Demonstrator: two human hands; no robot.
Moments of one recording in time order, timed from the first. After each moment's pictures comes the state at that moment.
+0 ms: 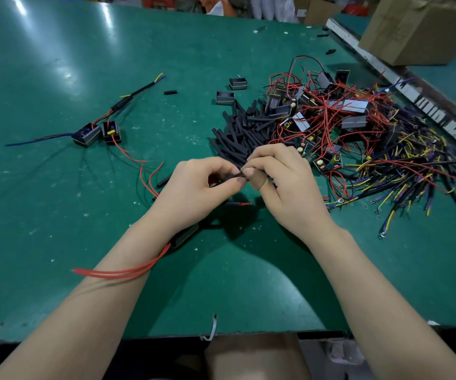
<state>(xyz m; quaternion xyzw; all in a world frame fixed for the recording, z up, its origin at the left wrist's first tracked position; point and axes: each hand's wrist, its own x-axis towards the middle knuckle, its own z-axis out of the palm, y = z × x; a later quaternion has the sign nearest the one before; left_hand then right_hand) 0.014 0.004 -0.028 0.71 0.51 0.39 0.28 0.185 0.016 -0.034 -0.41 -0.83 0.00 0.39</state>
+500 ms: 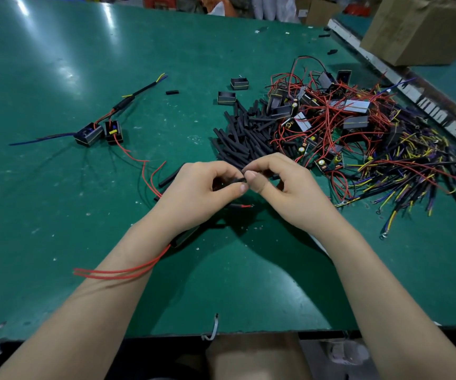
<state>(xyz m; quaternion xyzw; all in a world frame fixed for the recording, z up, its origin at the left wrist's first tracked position) 0.012 0.002 -0.028 0.74 0.51 0.35 0.26 0.191 0.018 -0.034 -0.44 -0.79 0.24 0.36</state>
